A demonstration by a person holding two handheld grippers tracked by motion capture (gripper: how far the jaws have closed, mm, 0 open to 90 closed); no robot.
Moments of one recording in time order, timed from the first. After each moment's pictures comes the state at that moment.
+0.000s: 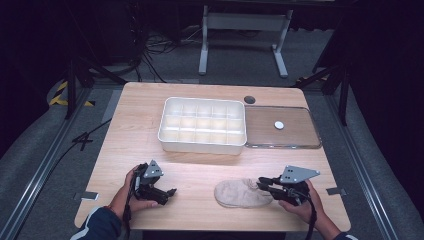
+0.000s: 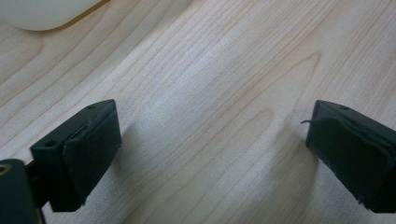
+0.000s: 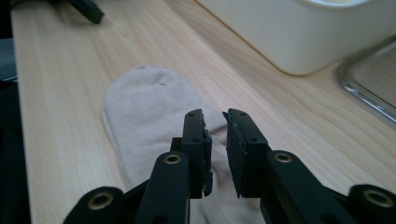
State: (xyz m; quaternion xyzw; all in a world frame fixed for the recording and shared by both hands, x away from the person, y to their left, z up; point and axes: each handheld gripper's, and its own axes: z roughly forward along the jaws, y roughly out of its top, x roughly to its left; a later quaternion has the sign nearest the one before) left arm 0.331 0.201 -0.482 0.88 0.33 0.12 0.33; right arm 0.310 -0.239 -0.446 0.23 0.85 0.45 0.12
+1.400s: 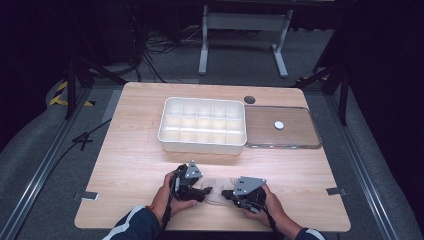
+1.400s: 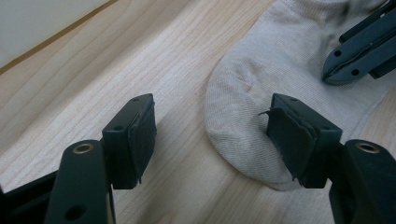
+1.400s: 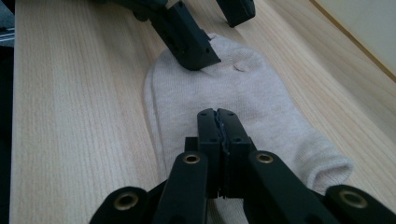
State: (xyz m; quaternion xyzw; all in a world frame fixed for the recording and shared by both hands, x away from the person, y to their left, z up) left arm 0.328 0.092 -0.477 0.88 0.31 0.09 0.35; right arm 0.305 -0.139 -0.479 0.16 0.90 0.40 0.11
